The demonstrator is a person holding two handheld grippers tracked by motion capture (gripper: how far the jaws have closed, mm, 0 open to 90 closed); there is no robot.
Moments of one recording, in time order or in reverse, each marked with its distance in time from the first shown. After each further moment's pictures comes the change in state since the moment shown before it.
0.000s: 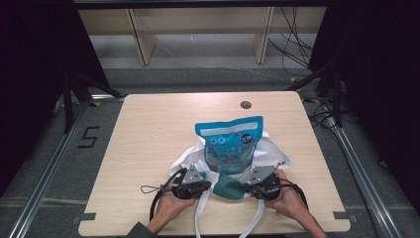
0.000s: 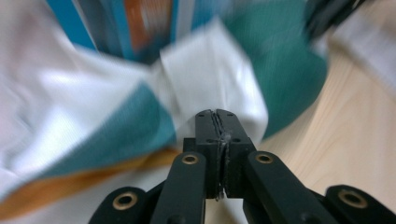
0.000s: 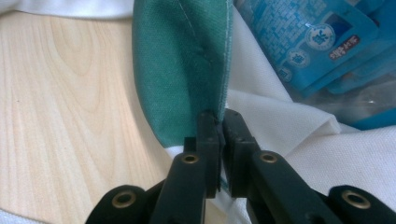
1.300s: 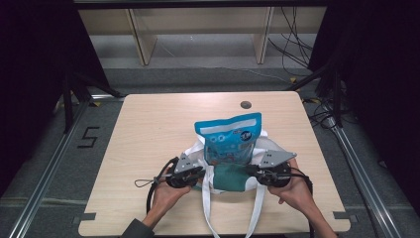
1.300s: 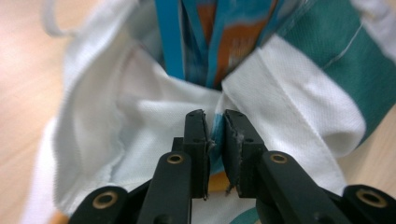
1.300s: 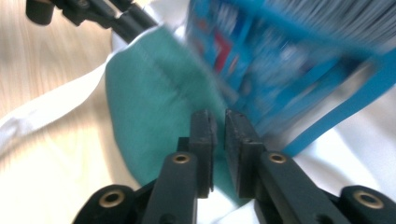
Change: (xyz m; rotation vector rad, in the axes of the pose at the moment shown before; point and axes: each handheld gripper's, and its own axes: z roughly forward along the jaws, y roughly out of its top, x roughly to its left) left arm 0.026 0.006 -0.007 -0.057 0.106 -0.061; right arm -0.021 0.023 -0.045 -0.208 -0.091 0.064
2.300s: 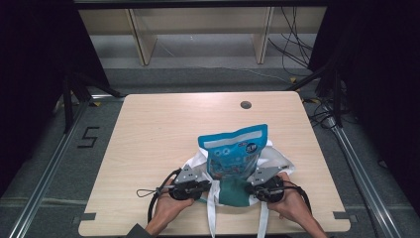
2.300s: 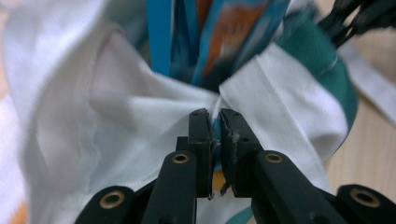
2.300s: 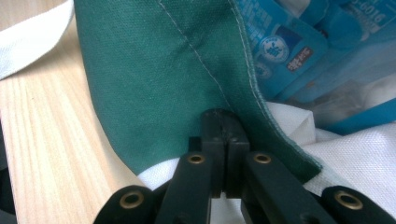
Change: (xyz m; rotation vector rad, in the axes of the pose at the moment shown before) left arm -0.026 -0.026 0.009 0.043 -0.141 -0.055; right arm 0.026 -0.038 0.028 0.227 0.082 0.017
